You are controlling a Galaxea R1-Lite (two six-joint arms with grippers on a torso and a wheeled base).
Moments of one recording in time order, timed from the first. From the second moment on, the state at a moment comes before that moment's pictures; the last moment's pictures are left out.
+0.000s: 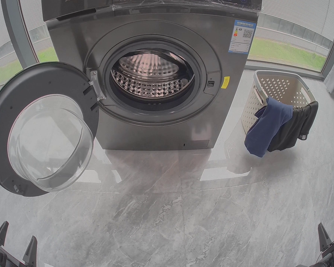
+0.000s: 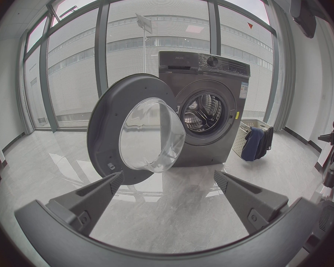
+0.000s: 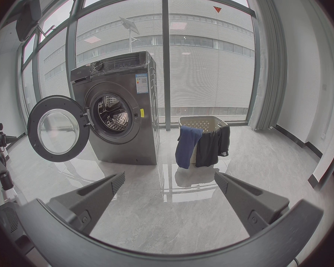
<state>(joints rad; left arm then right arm) 0.00 0.02 -0.02 0.00 -0.01 0.00 0.01 0.01 -0.02 0.01 -0.01 0.01</state>
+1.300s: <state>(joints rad) 0.00 0.02 -0.02 0.00 -0.01 -0.01 0.01 0.01 -0.02 0.01 -0.01 0.00</state>
